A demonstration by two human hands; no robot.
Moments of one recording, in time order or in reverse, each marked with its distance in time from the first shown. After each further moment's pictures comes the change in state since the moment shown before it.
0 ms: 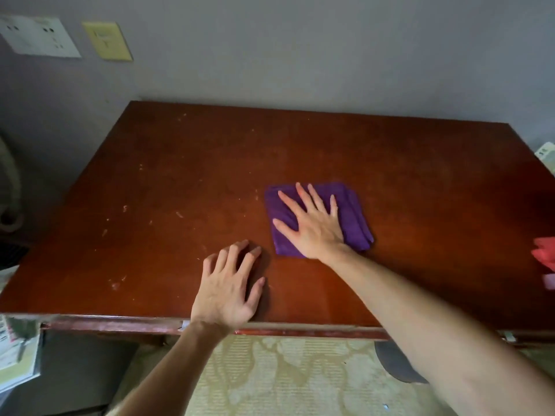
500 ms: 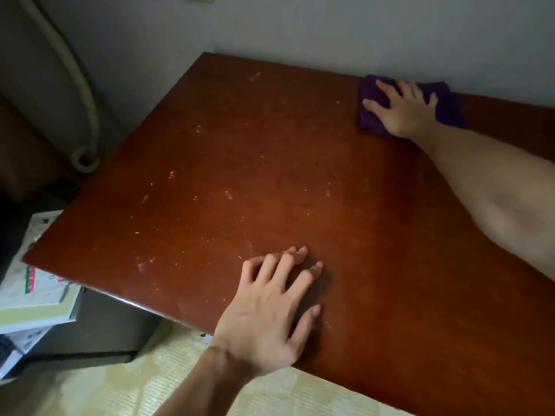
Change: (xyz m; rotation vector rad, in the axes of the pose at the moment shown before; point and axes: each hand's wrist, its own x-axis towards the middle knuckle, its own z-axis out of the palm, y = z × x) left_hand 0.006 -0.009 0.003 0.016 -0.031 0.000; right_hand 0.283 0.047 -0.023 0.063 -0.012 0.034
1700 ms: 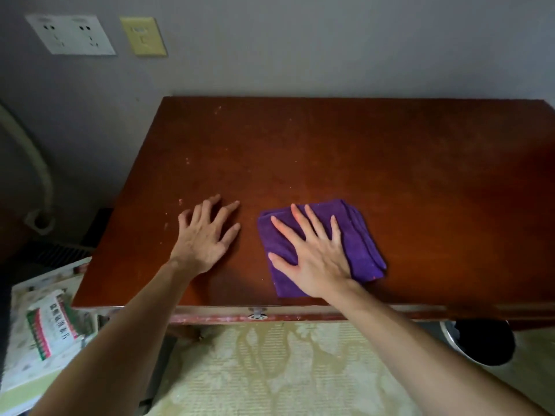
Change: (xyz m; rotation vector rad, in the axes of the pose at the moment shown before) left_hand 0.027 -0.171 -0.035 0.027 -0.070 -0.060; right_hand -0.348 -0.167 0.074 -0.062 0.074 -0.098
